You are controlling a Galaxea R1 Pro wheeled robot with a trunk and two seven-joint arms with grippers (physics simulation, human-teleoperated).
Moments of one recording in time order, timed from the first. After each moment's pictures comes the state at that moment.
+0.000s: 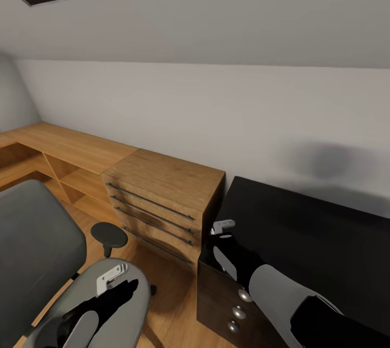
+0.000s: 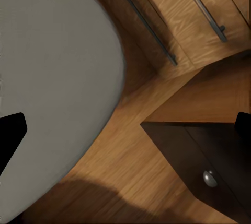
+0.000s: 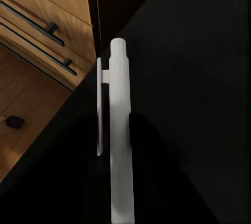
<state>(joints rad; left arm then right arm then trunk) -0.08 0.12 -0.18 -1.54 0.91 0.55 0.63 -0.86 0.17 0.61 -0.38 -0.48 0.31 -0.31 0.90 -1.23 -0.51</state>
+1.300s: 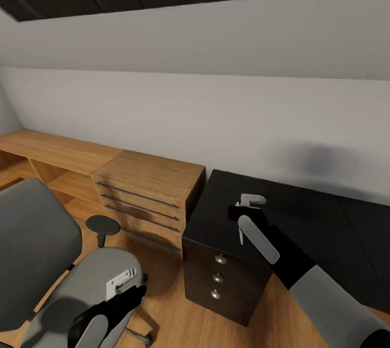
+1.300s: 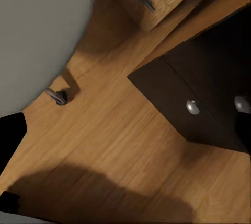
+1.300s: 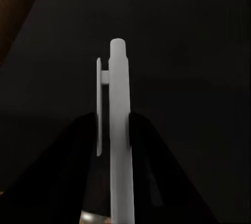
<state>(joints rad) -0.08 0.09 -0.22 -1.51 0.90 0.55 0.63 -0.77 -0.09 0.59 -1.16 -0.90 0.62 -0.82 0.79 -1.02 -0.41</state>
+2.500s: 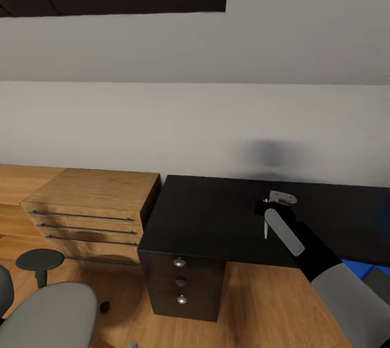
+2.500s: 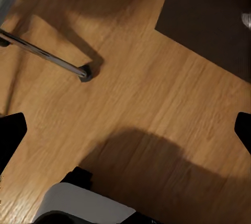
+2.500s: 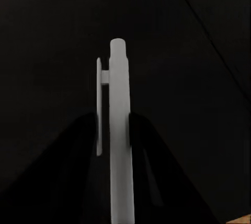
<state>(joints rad) -0.08 0.04 -0.49 -0.76 0.77 -0.07 0.53 -0.77 -0.21 0.44 -1.13 -0.90 0.56 -0.81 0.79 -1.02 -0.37</state>
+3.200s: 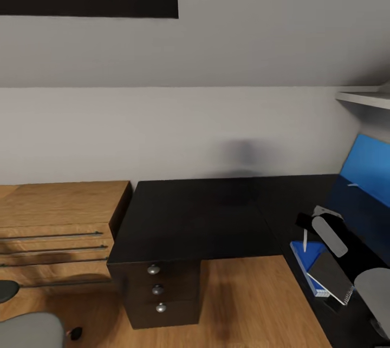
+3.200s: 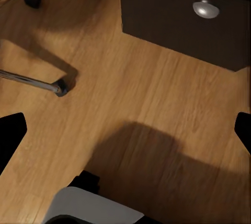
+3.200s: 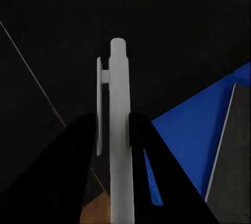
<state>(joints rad) -0.08 0.04 -0.50 -0.72 0.75 -0.08 0.52 -0.77 -0.40 0.25 -0.84 -0.93 0.52 -0.53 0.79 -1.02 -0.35</state>
